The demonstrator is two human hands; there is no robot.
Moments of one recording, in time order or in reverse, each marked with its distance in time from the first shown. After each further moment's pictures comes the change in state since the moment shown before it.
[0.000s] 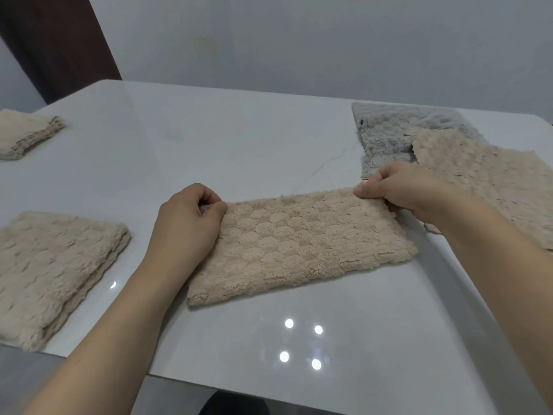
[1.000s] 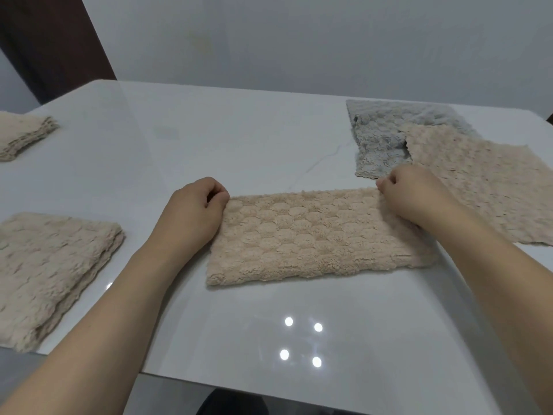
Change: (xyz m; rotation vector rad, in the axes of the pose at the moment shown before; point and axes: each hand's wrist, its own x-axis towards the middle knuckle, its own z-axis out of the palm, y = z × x) left_hand 0.021 -0.003 0.010 0.083 -0.144 0.138; right_hand -0.016 0.012 -0.004 -0.597 0.256 -0.049
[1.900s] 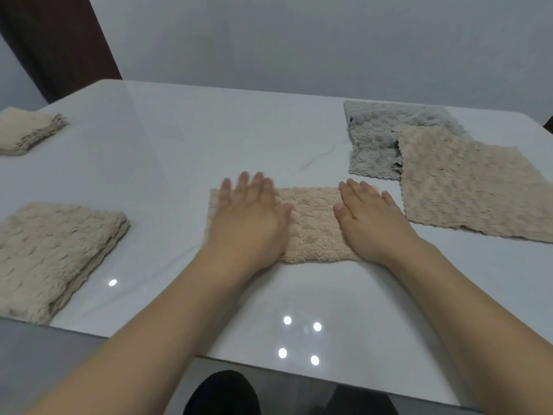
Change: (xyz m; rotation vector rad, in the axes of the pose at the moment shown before) left_hand -0.039 0.073 0.040 0.539 -0.205 0.134; right_hand -0.054 -0.012 0.039 -0.109 -0.112 -0.260
